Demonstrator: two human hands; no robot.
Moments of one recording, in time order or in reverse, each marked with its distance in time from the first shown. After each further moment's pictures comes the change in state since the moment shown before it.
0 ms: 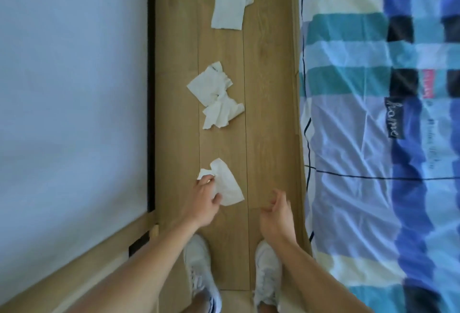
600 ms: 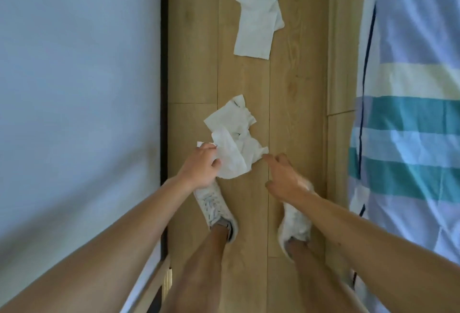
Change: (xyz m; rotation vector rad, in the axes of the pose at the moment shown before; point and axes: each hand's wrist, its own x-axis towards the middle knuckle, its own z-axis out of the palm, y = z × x) left_hand 0.209 -0.030 -0.217 -0.074 -0.095 0.040; right_hand 0.213 -0.234 0.013 -0.813 -0.243 -0.273
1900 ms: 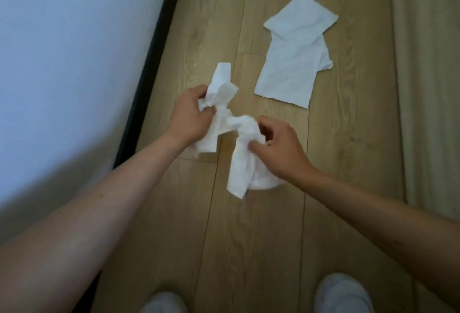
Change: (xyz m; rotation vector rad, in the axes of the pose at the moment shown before) left_hand 0.308 -0.075 -0.063 -0.427 0.679 0.199; right_hand 0.311 -0.042 -0.055 0.493 0.472 -0.612
